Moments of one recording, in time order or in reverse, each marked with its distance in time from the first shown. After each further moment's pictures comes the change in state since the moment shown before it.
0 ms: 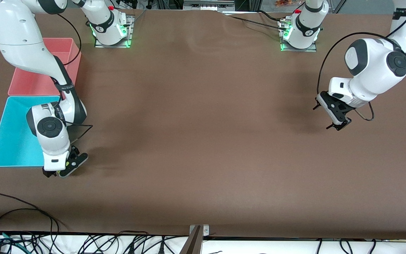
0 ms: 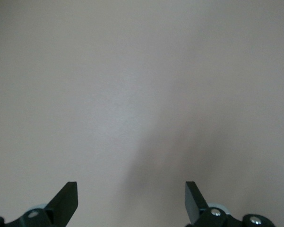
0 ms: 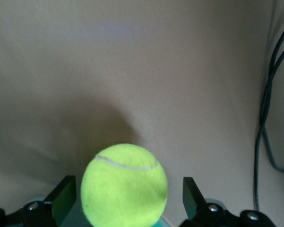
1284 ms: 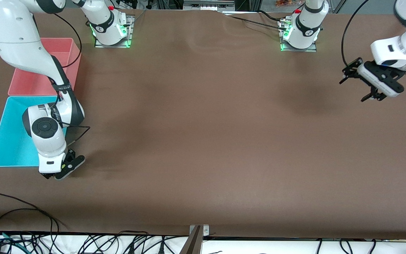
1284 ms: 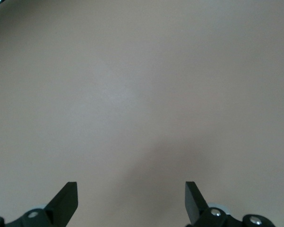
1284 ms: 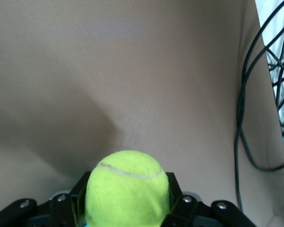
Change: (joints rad) left arm 0.020 -0.263 0.074 0.150 0.002 -0.466 -0.333; right arm -0.013 -0.020 0.034 0.038 0.012 -0.053 -0.004
